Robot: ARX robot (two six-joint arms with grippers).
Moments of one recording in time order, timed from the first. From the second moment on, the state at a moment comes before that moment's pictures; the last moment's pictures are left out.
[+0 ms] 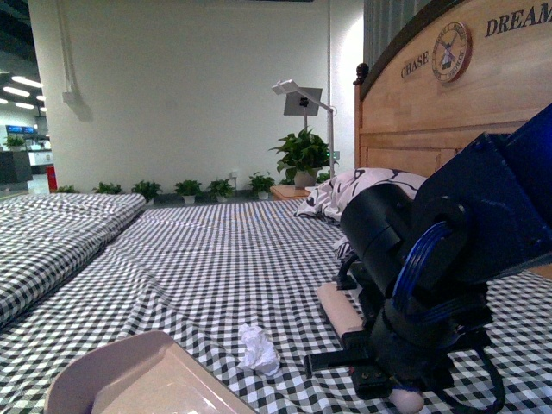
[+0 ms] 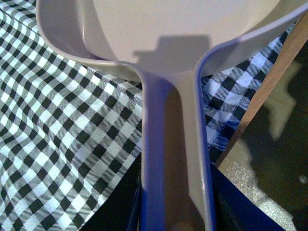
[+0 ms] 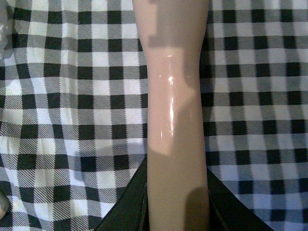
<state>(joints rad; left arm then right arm) 0.14 1.49 0.73 -0.09 0.45 0.99 0.53 2.03 1.43 -0.31 0.21 0.20</state>
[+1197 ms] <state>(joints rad) 0.13 1.46 0.66 0.22 0.43 0.77 0.27 1.40 0.93 -0.12 -0.27 0.04</state>
